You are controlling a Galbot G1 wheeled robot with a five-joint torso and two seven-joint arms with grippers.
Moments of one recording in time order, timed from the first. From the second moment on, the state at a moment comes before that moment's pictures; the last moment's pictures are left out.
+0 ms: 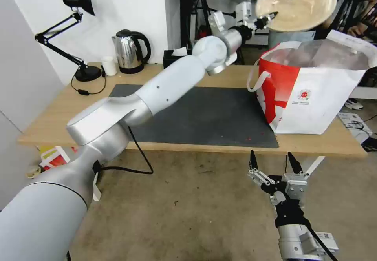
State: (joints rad) left arm -0.25 -1.58 0.57 -0.91 -1.69 0.08 0.11; right arm -1.74 0.82 0.13 2.39 0.20 0.18 0.83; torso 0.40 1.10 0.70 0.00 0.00
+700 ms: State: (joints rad) left arm -0.20 -1.59 0.66 -0.89 -1.59 0.06 0.12; right arm -1.74 0.82 0.13 2.39 0.20 0.18 0.83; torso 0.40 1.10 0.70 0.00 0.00
